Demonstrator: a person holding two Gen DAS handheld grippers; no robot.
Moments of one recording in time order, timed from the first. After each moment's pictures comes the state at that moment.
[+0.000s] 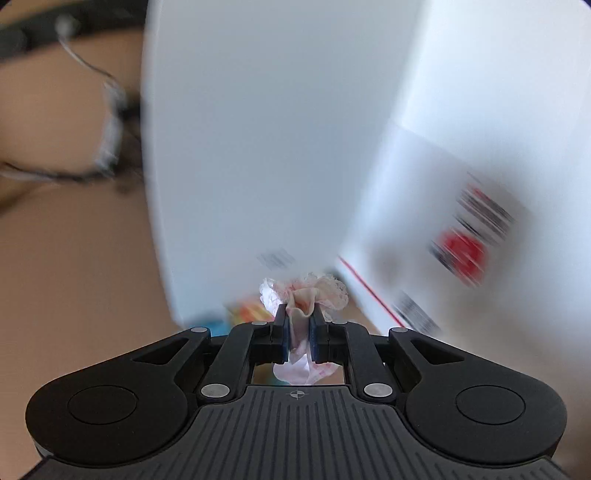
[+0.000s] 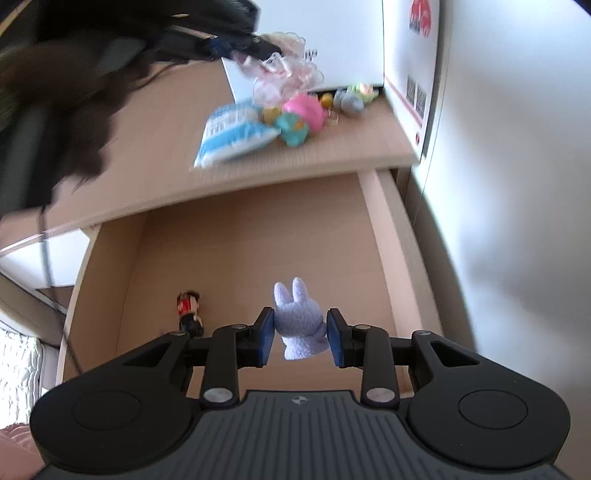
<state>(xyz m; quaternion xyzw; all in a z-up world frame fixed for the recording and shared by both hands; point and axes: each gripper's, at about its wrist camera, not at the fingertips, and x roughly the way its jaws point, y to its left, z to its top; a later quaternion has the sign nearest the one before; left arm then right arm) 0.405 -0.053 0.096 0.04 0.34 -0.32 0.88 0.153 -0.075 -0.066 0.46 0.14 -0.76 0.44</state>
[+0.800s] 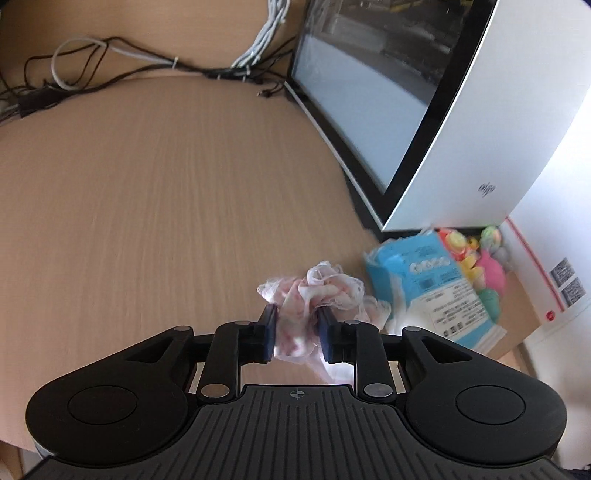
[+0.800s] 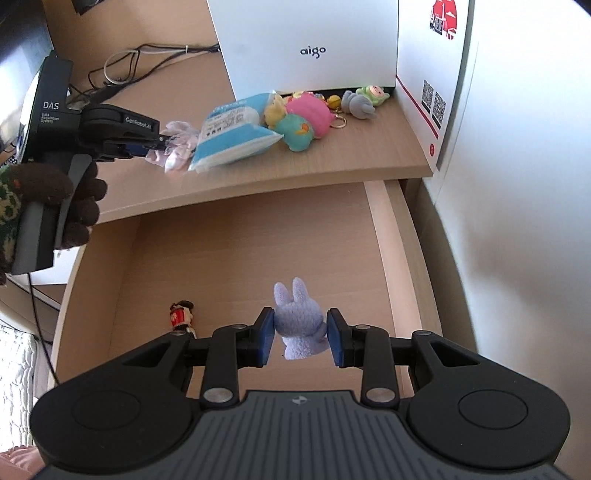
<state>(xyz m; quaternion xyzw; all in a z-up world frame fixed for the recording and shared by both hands) 0.450 0.071 -0.007 -0.03 0.43 -0.23 0.87 0.131 -0.093 -0.081 0.48 0.13 -0.77 0.40</state>
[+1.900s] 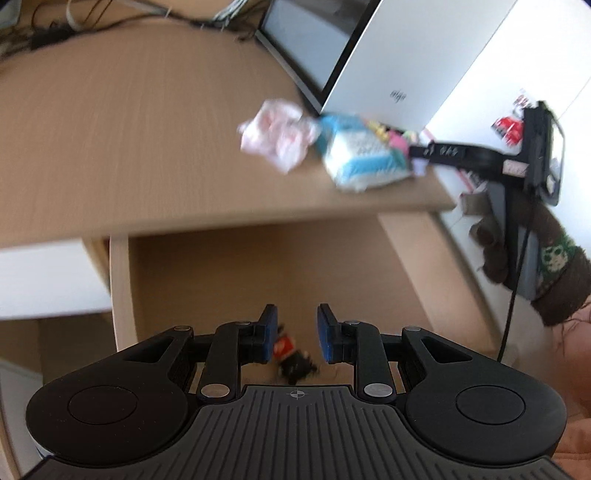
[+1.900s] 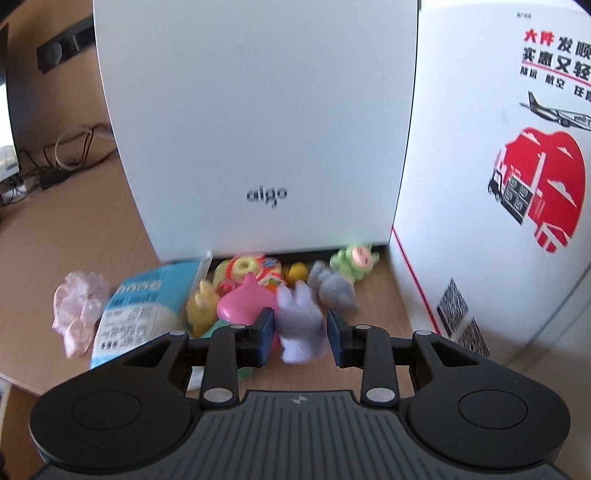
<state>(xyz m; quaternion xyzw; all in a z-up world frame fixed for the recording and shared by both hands) 0.316 0.151 -0.013 -0.04 0.50 -0.29 0.82 0.006 -0.197 -0.090 0.34 0.09 -0.87 0.36</state>
